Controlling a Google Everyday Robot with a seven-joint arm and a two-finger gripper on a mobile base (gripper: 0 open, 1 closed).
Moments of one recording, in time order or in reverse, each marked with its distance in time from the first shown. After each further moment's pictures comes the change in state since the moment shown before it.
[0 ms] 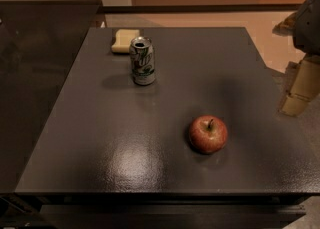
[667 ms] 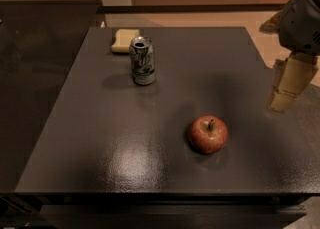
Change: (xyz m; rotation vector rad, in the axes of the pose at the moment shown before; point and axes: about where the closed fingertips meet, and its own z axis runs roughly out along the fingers) arm -0.017 -0.007 0.010 -0.008 -0.020 -0.049
